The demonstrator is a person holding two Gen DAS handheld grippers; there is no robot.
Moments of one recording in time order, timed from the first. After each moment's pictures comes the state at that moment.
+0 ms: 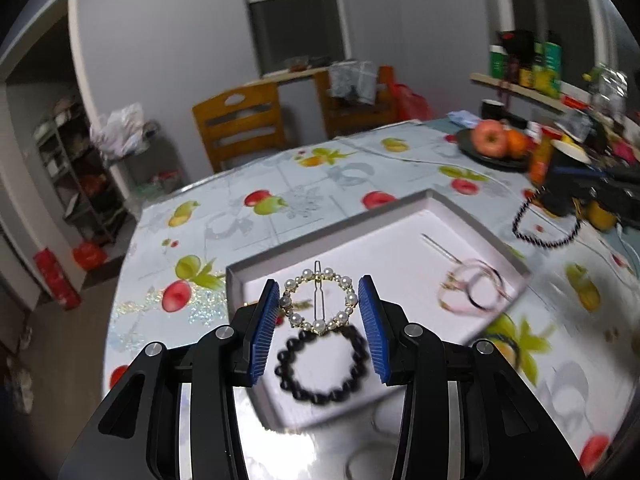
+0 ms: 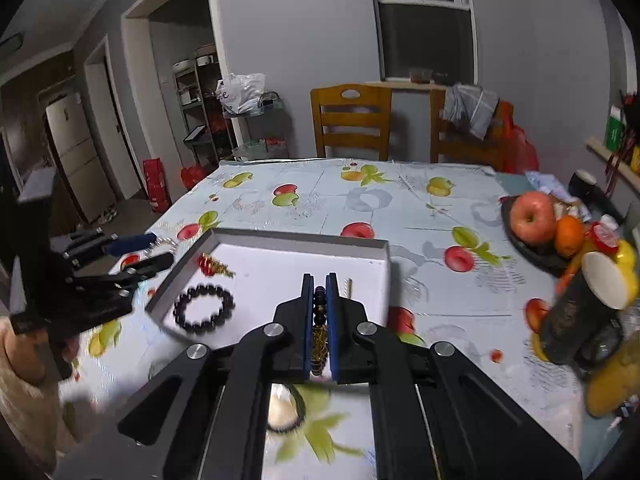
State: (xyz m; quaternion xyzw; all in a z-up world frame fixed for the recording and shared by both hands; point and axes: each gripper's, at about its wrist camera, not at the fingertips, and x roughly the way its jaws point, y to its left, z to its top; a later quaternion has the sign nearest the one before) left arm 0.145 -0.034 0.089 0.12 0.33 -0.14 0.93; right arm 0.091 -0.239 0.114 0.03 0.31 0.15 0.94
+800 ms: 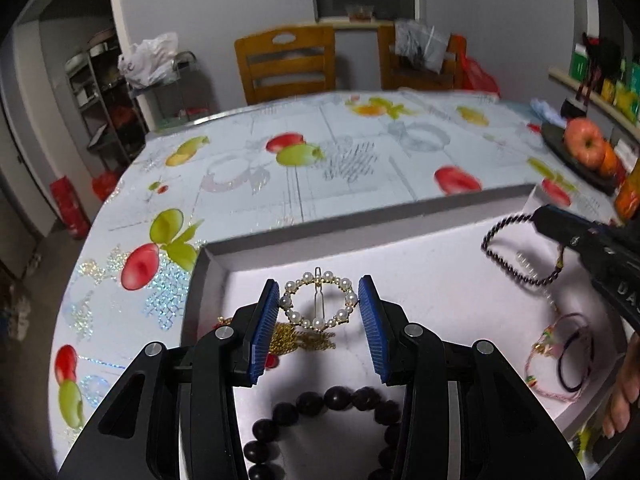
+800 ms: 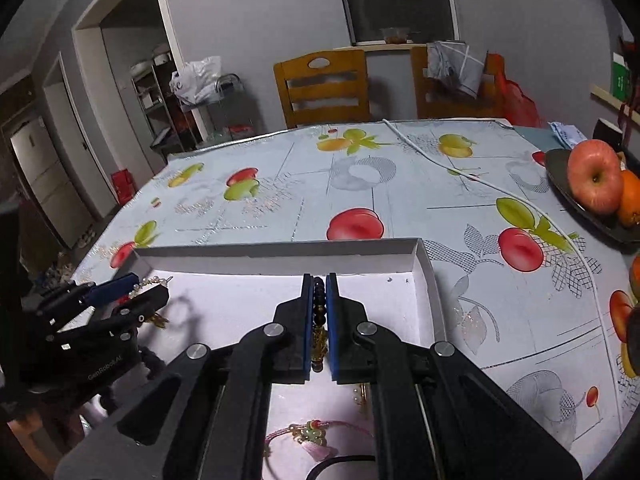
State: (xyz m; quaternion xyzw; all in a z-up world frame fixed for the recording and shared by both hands) left arm 0.244 -0.042 0.014 0.08 0.41 -0.04 0.91; right arm 0.211 -0.204 0.024 0.07 0.35 0.11 0.93
